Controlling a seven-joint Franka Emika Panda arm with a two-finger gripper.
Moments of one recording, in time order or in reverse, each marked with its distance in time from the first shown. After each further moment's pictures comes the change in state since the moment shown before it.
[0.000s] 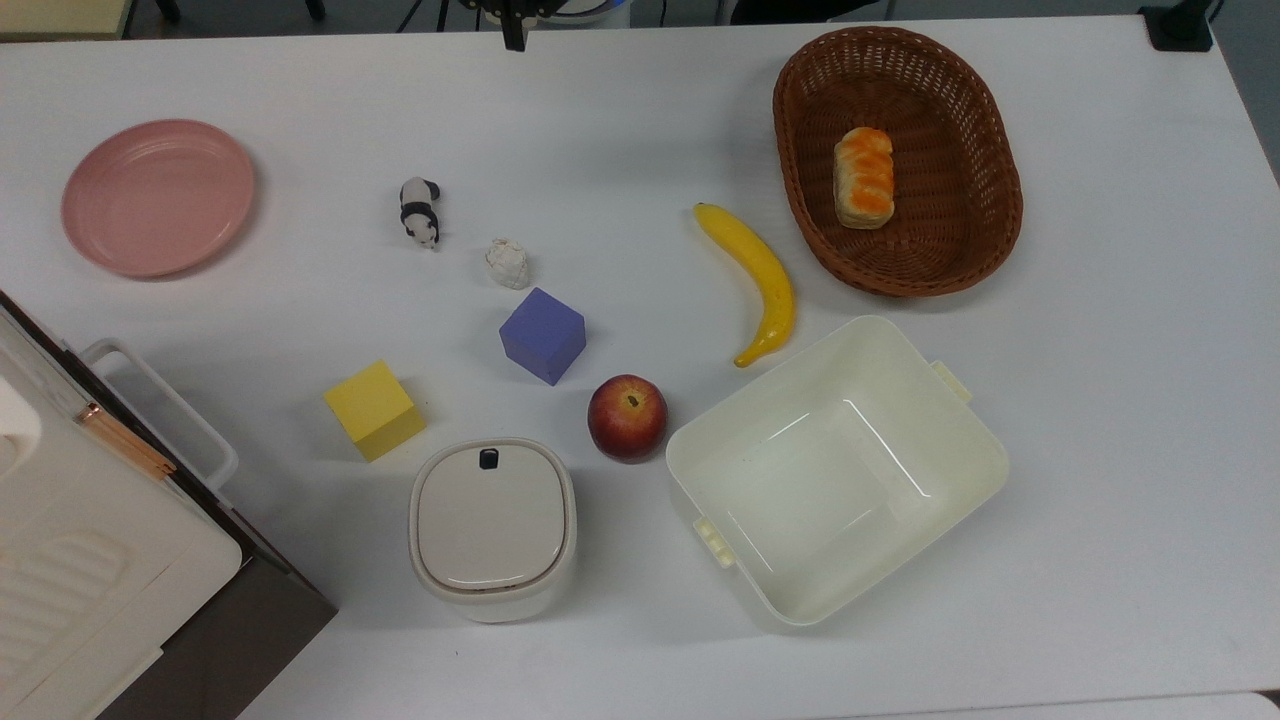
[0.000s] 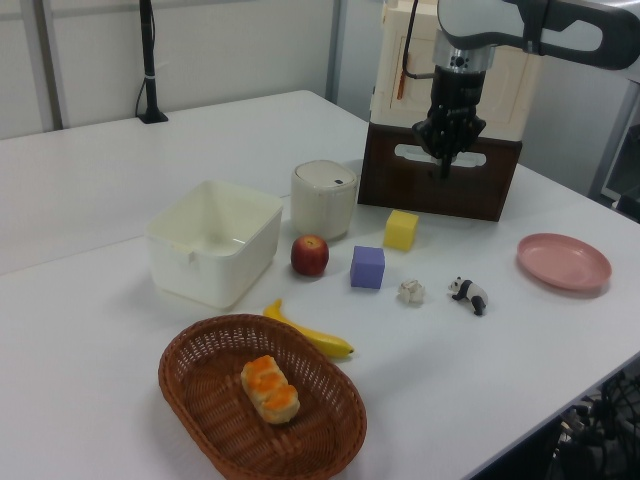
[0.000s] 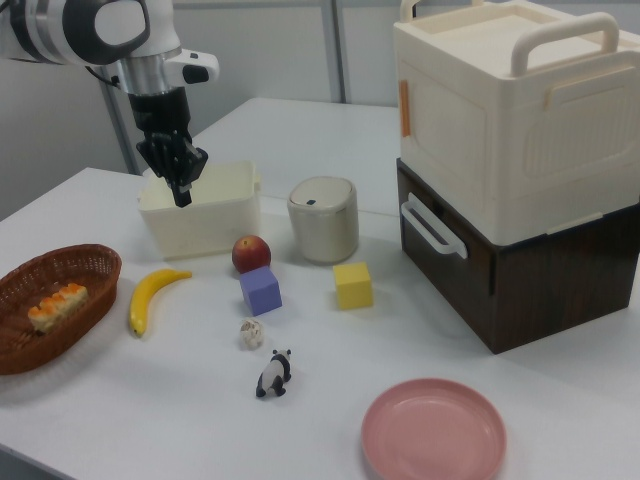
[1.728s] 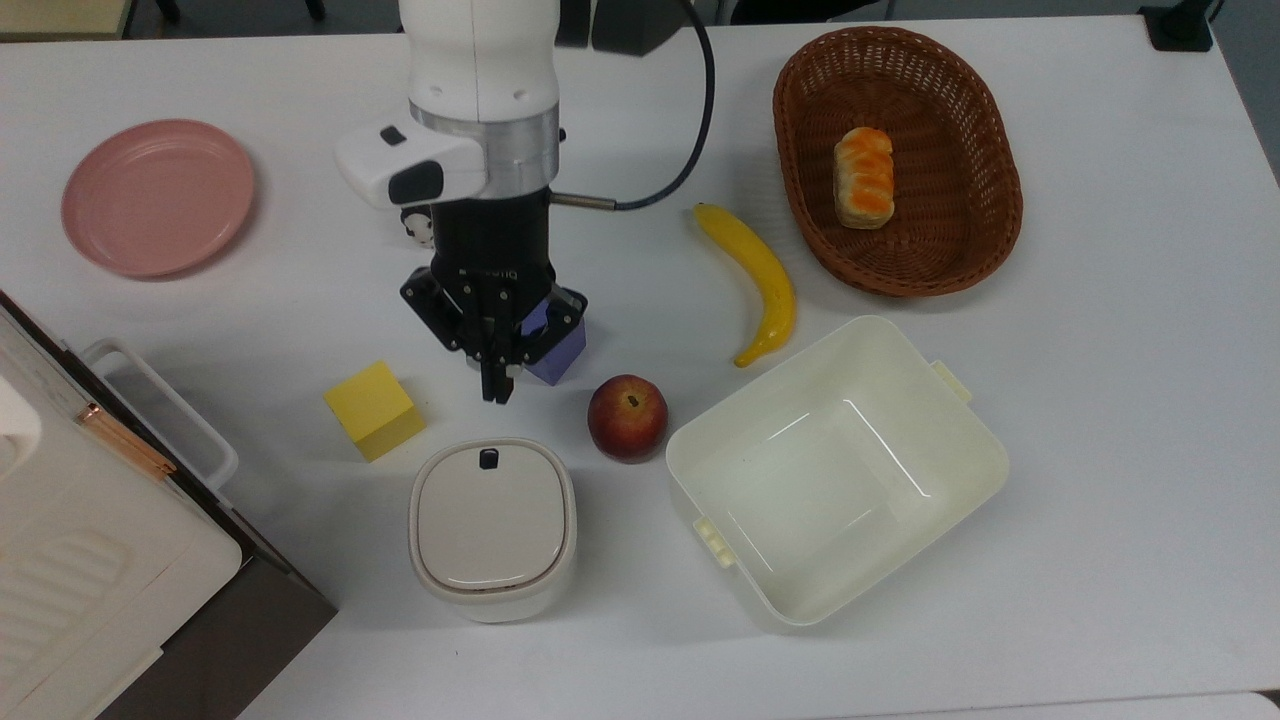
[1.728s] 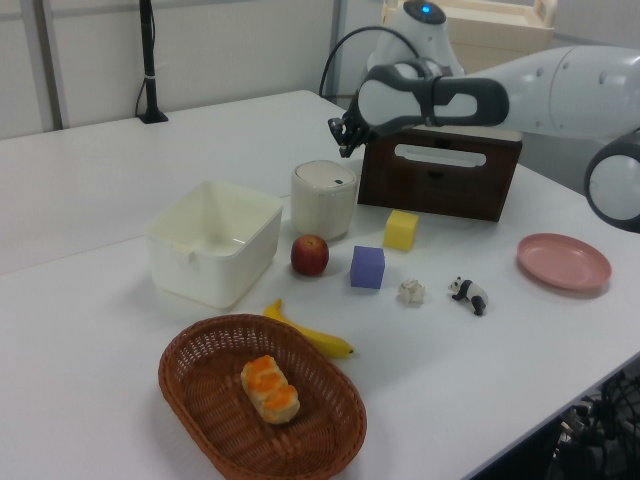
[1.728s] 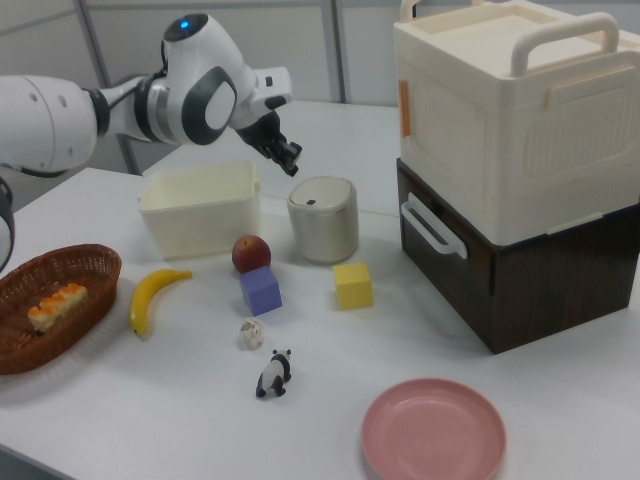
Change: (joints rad) arm -0.015 0.442 0.009 0.184 -0.054 0.817 0.138
